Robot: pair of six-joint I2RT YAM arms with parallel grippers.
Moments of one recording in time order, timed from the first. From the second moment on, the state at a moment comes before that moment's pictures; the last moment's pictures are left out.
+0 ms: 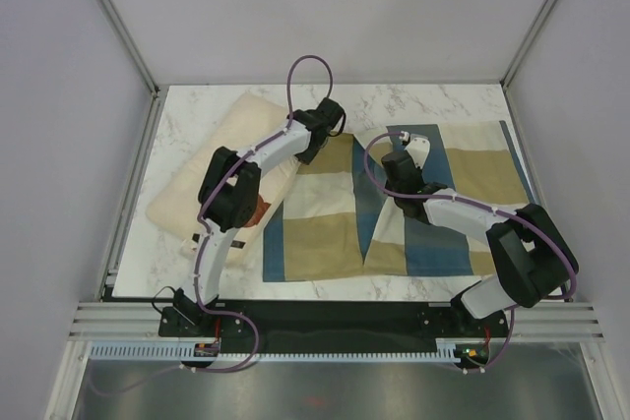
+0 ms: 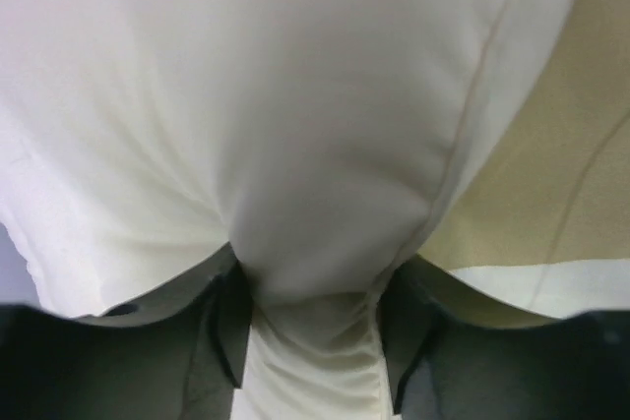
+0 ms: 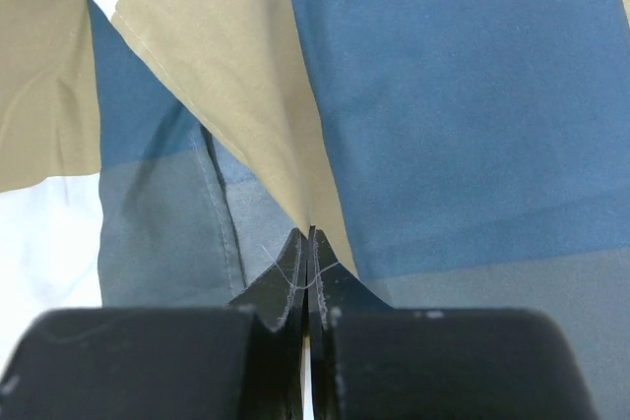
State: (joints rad) left arm -0.61 2.29 1.90 -0.81 -0.54 0.07; right arm 0.52 1.50 0.75 0.00 0.52 0.57
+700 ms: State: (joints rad) left arm -0.65 1.63 1.51 -0.58 -0.63 0.21; right arm 0.51 1.49 0.74 0.02 0.51 0.57
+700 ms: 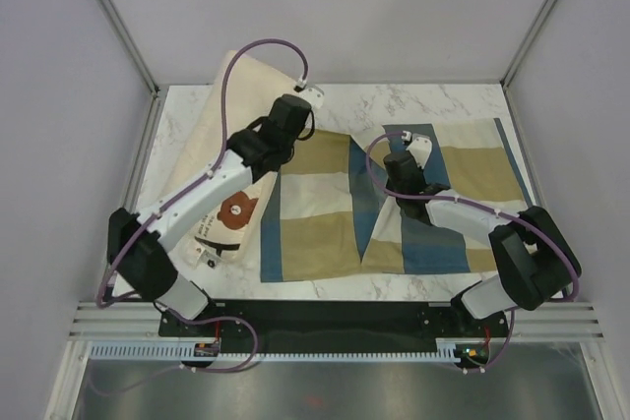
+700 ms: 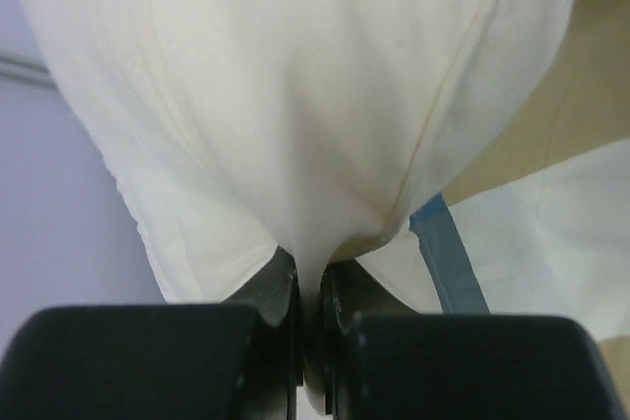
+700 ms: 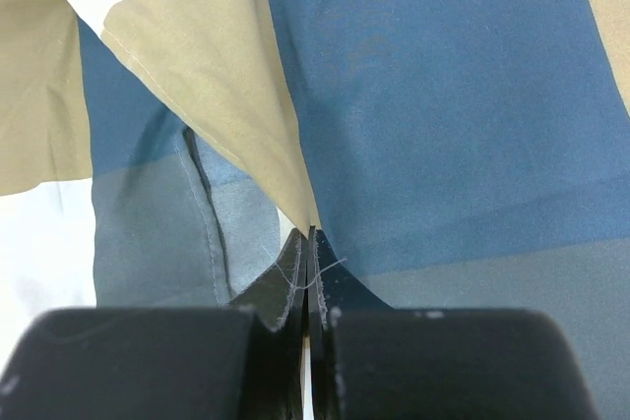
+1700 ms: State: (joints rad) left arm -1.17 1.29 0.88 -0.20 -0.45 0.53; right arm 0.42 1.48 0.87 -0.09 0.30 0.57
